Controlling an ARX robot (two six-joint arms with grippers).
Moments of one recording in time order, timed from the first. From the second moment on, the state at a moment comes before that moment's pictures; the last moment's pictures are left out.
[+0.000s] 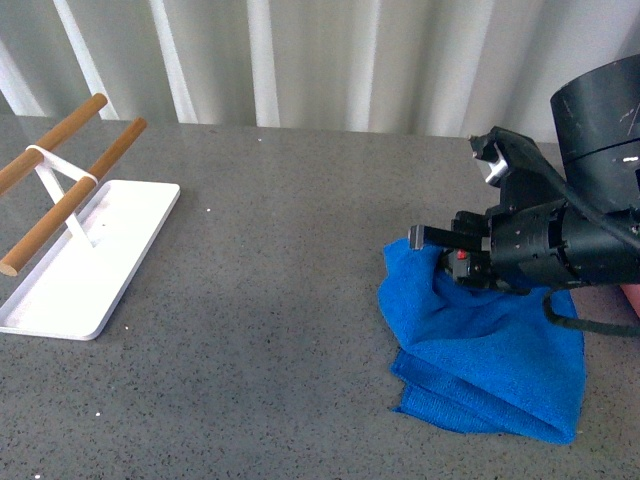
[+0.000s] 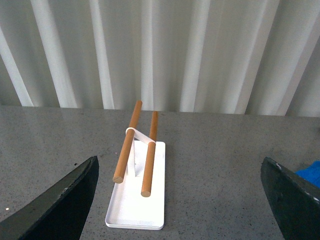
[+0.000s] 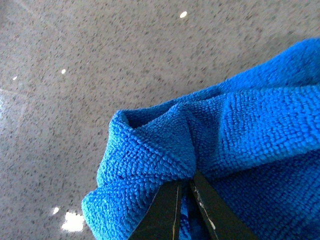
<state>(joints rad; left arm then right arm) 0.00 0.00 0.02 0.00 0.00 0.00 0.27 2.06 0.88 0.37 -0.20 0.31</state>
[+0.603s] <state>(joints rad) 0.00 0.00 0.02 0.00 0.00 0.00 0.20 2.11 0.81 0.43 -0.19 0.41</state>
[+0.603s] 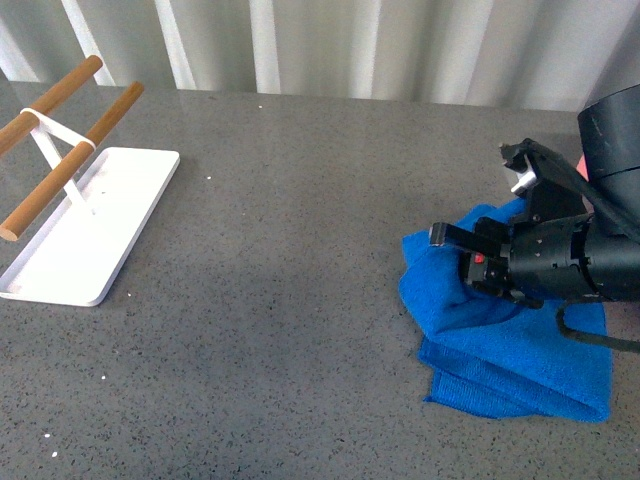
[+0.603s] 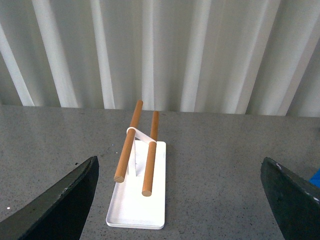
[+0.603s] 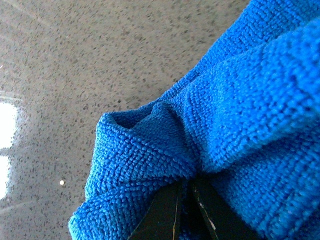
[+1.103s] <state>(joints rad) 0.00 0.00 0.02 0.00 0.00 0.00 0.06 2.30 1.16 0.28 -0.15 0.34</state>
